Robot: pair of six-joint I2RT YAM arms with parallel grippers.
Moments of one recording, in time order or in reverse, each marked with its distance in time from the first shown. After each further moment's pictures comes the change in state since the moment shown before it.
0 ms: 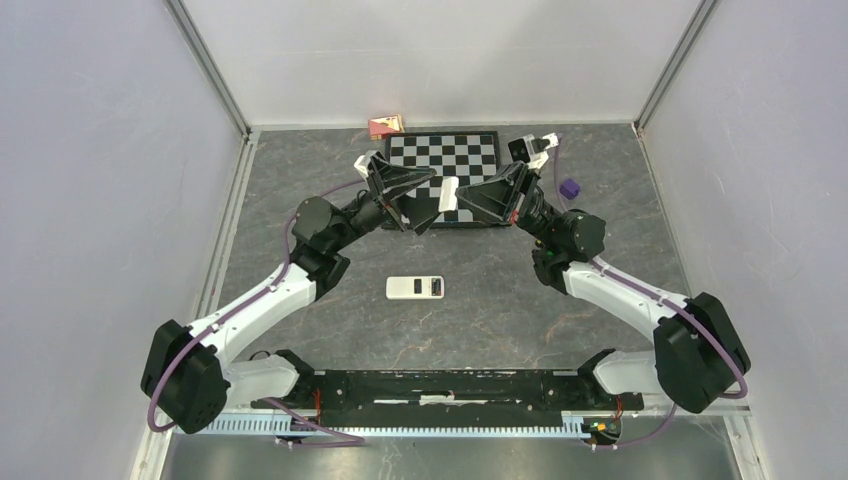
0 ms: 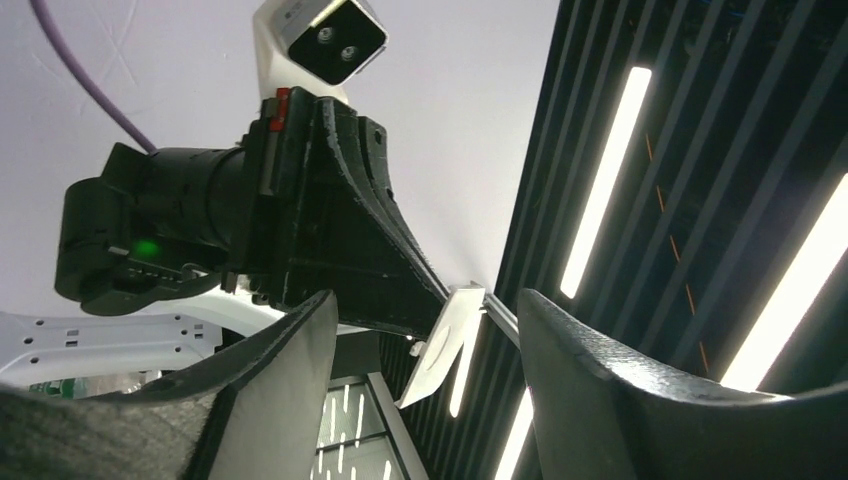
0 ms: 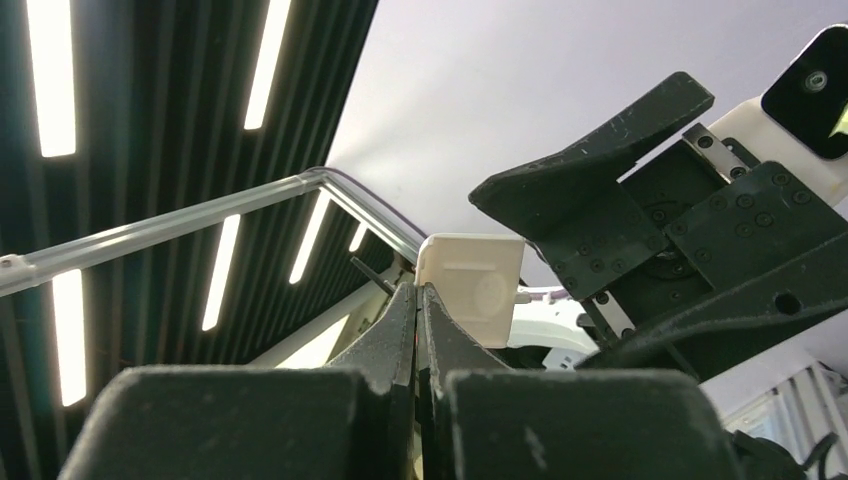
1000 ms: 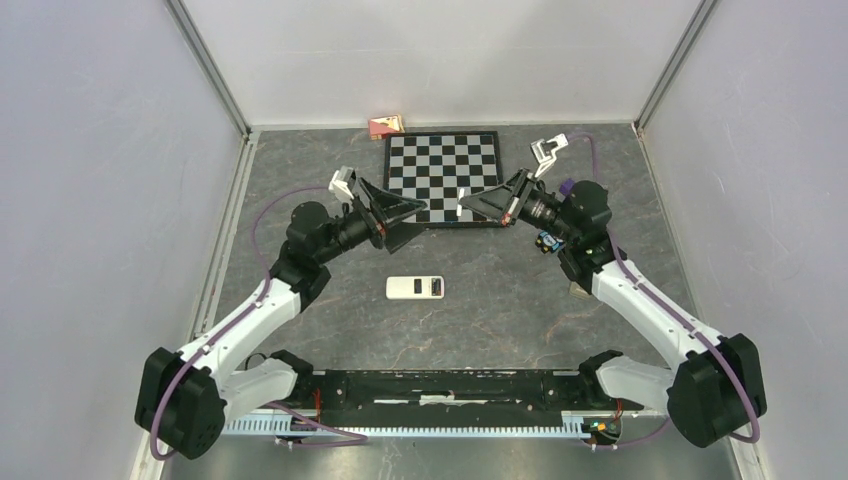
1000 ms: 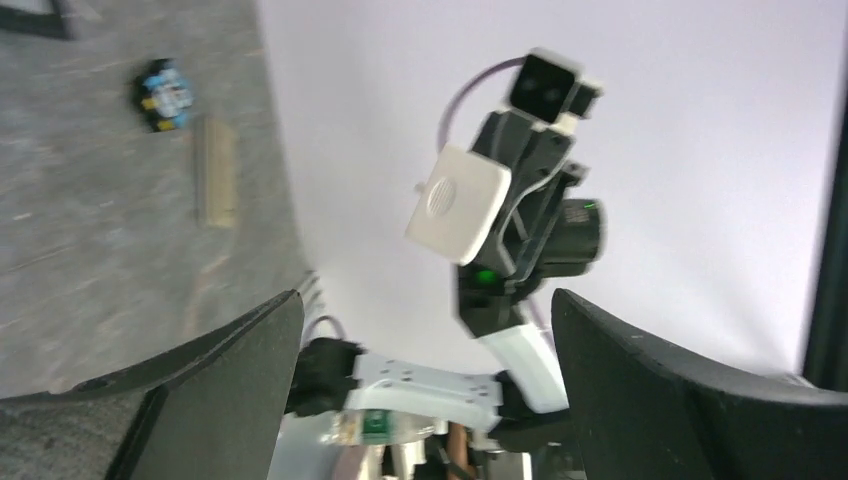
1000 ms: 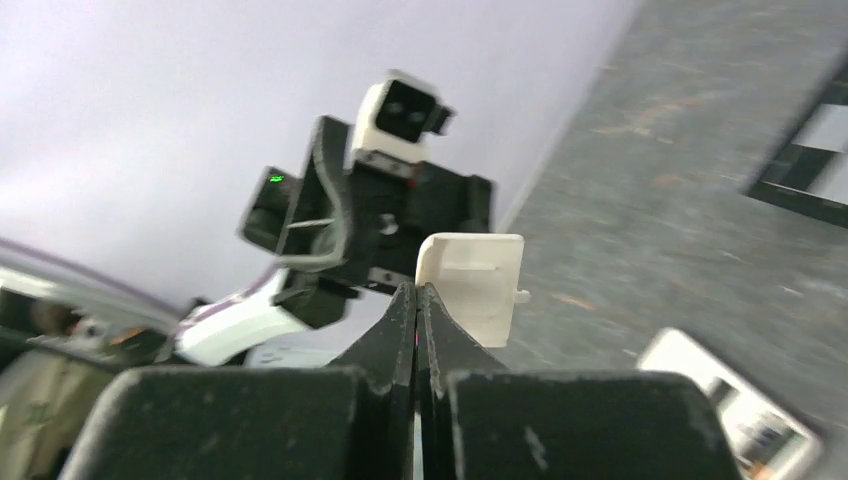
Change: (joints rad) left arm 0.145 -0.125 -0.155 -0.398 0.022 0.647; right arm -0.163 -0.155 0.031 -0.934 -0.064 -0.733
